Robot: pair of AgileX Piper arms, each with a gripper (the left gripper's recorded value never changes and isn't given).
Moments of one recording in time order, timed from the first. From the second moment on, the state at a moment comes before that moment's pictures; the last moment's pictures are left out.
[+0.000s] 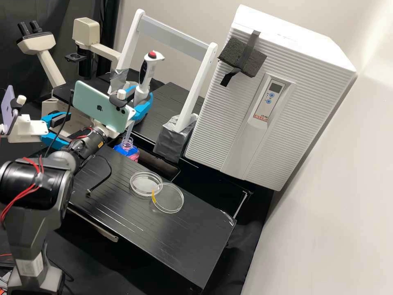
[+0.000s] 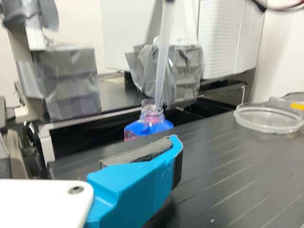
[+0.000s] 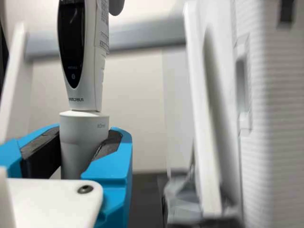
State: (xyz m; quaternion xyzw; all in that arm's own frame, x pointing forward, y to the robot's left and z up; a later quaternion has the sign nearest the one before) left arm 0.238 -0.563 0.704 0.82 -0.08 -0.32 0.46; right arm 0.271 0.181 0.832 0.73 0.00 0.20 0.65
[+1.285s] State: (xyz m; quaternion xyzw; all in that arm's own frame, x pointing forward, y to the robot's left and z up) left arm 0.210 -0.601 0.680 0.79 -0.14 -0.41 0.44; right arm 0.179 0.109 0.908 0.68 -0.05 0.21 0.70
